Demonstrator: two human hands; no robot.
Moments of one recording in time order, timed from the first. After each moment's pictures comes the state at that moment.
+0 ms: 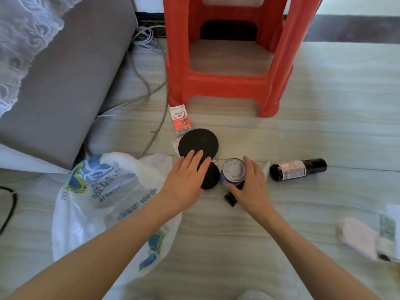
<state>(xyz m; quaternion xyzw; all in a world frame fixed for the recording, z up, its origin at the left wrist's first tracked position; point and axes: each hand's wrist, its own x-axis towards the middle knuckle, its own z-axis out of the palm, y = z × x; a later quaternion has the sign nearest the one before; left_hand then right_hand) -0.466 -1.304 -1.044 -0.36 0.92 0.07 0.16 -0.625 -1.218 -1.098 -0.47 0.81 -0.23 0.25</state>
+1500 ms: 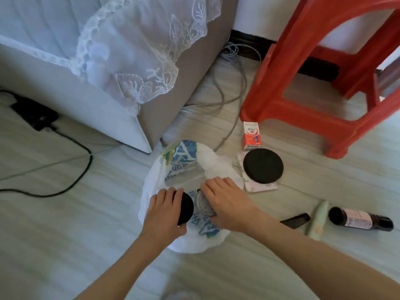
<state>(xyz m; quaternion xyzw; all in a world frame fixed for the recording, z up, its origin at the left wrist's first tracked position) -0.249 -1.277 -1.086 -0.57 0.82 0.10 0.01 -0.435 -1.298 -1.035 -0.87 0.47 0.08 0.10</state>
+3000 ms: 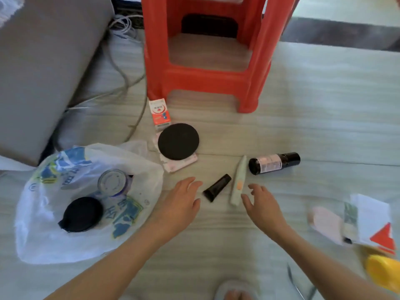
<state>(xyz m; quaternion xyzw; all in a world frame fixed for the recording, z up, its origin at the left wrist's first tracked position) -0.471 -1.249 -1.089 -0.40 0.87 0.28 0.04 -0.660 -1.154 -1.089 -0.41 0.86 -0.06 0.29</state>
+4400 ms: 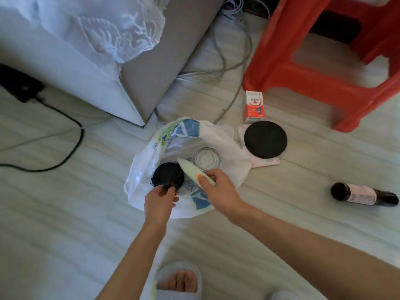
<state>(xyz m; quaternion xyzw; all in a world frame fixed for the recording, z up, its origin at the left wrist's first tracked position) -0.280 -1.254 -1.085 -0.78 0.27 0.50 -0.28 -0.414 -1.269 -1.057 -0.41 0.71 -0.18 0.54</state>
